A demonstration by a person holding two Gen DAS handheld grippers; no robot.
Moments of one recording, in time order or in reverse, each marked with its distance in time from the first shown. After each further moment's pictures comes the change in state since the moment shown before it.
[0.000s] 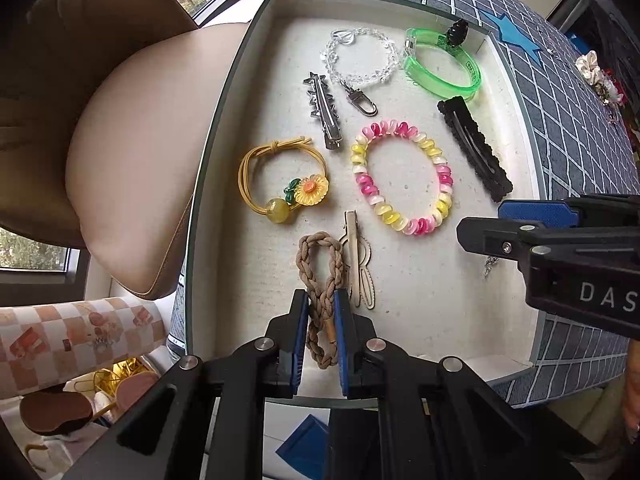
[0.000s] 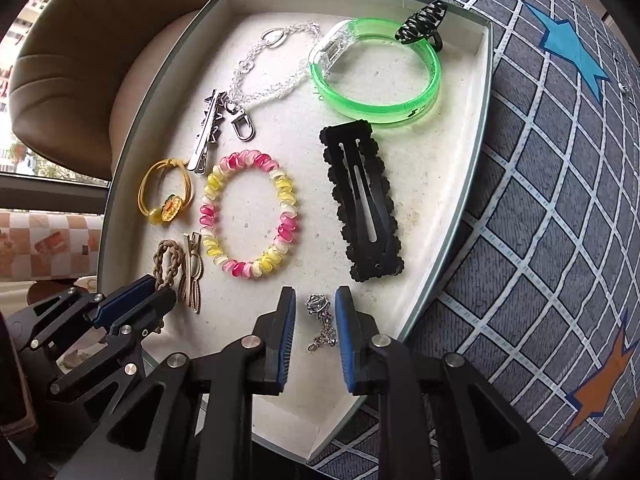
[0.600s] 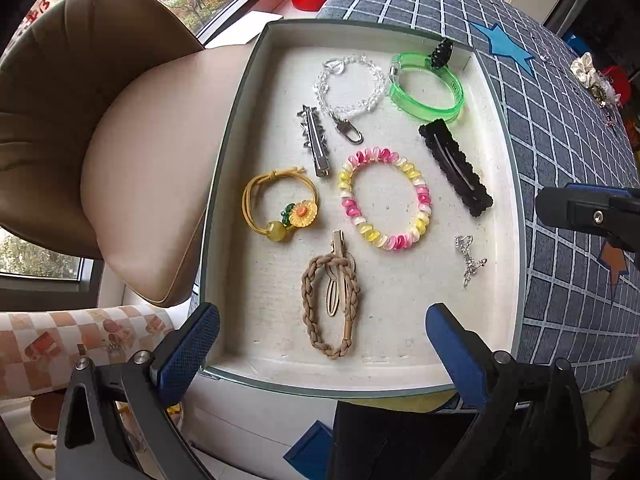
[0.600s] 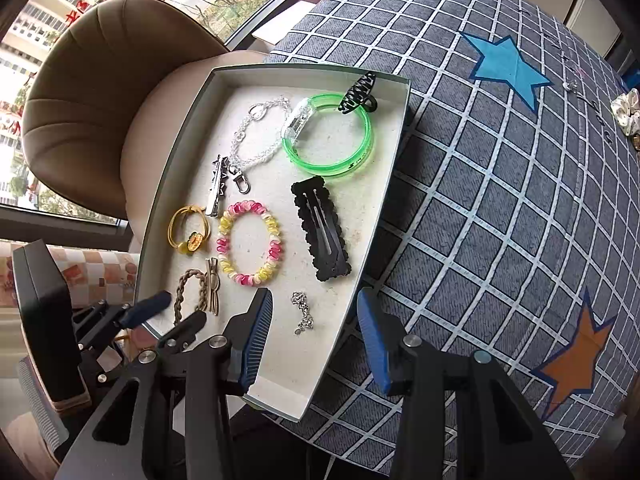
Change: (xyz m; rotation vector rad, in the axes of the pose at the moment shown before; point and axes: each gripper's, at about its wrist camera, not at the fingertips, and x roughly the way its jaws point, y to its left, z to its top) left arm -0.036 -0.020 0.006 0.014 -0.064 0.048; right arm -0.077 -0.020 -0.015 0.083 -0.113 -0.001
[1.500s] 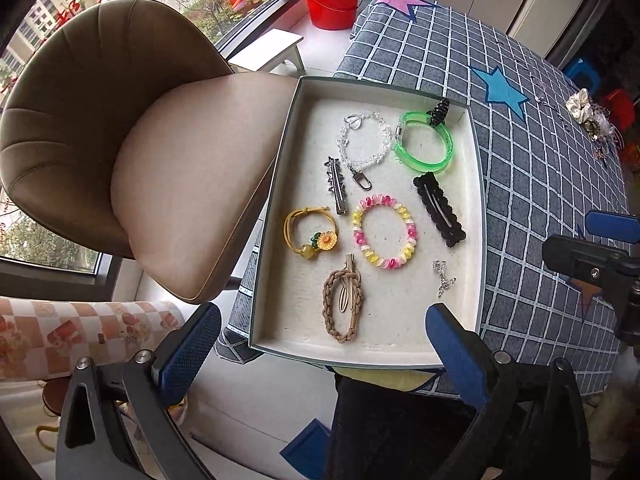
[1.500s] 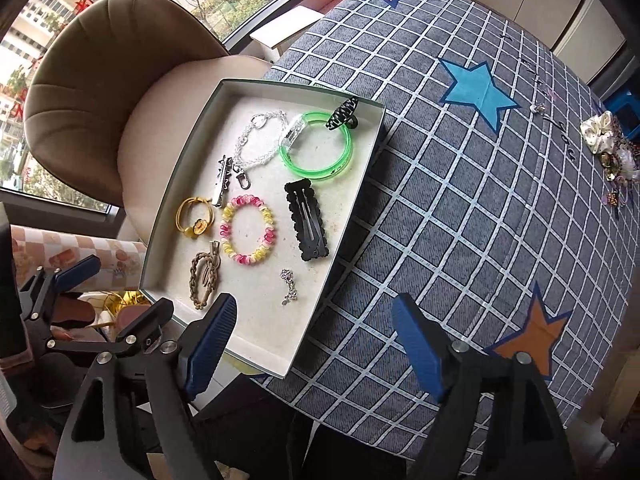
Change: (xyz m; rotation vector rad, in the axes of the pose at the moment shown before) left arm -0.074 0.016 0.010 -0.064 -0.022 0.015; right arm -0.055 0.017 -0.002 -0.071 -0.003 -0.095
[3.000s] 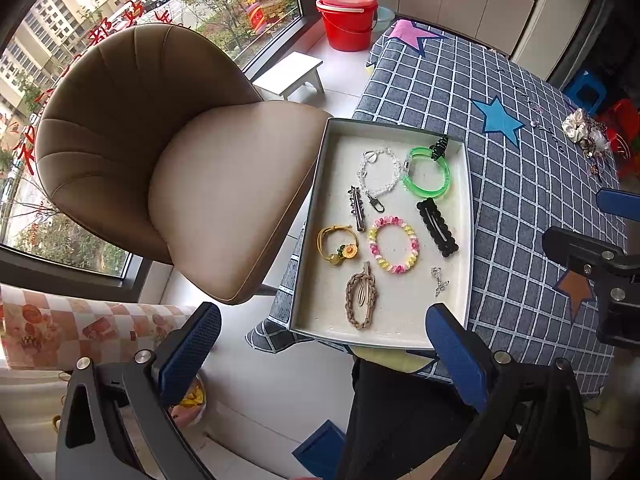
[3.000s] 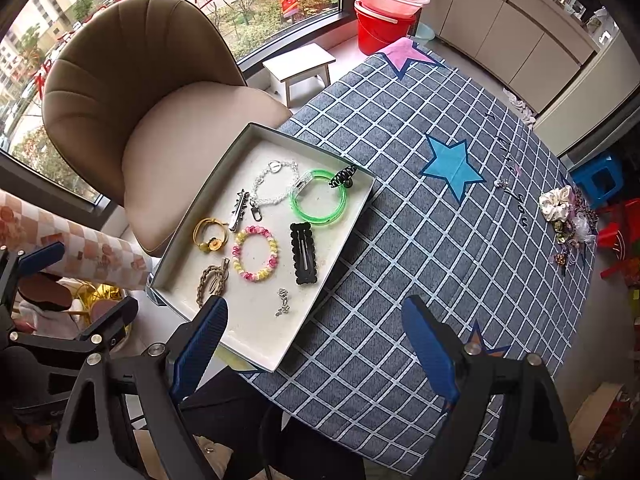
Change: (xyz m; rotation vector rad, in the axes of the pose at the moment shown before) left arm -0.072 0.009 -0.005 -0.037 -0.052 0.070; right arm -0.067 0.036 0.003 -0.129 -0.102 -0.118
